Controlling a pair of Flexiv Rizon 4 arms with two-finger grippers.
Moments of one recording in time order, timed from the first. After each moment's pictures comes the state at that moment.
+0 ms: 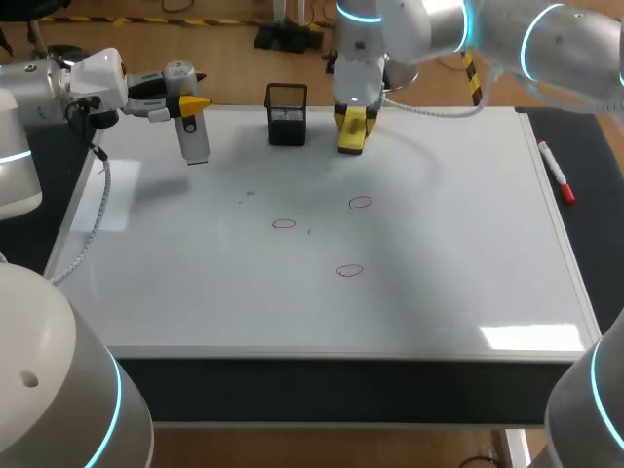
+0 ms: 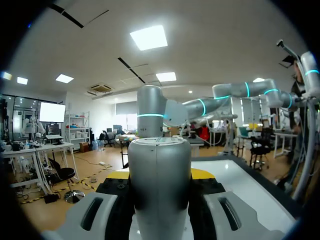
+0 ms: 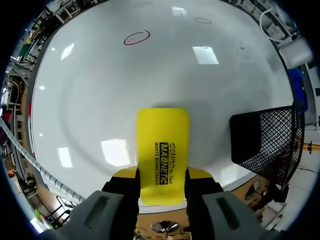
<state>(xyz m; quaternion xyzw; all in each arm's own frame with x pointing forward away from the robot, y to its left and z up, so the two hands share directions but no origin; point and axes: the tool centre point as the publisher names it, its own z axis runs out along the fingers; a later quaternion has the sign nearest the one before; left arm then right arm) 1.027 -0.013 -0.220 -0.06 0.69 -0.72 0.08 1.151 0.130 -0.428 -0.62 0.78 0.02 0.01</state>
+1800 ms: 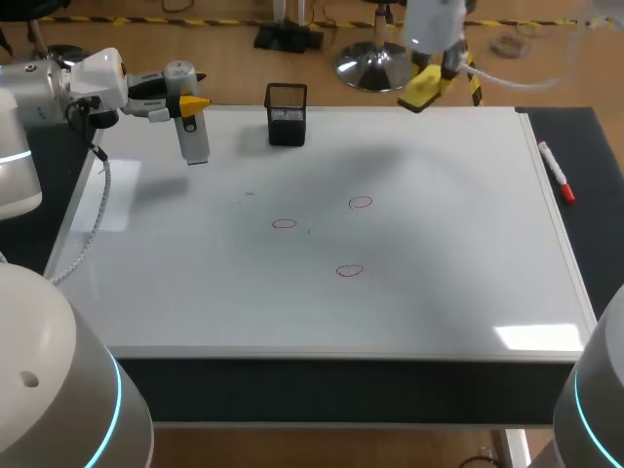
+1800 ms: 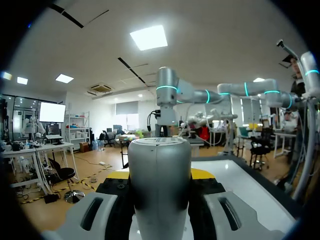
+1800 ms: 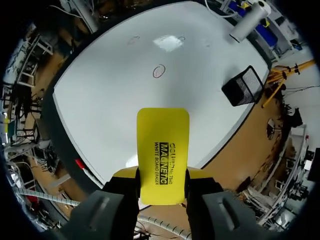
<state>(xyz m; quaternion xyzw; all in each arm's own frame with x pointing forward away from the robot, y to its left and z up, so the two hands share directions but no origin) 1.027 -0.013 -0.220 -0.06 0.69 -0.72 0.08 1.099 -0.009 -0.290 -0.38 0.93 0.01 0.01</state>
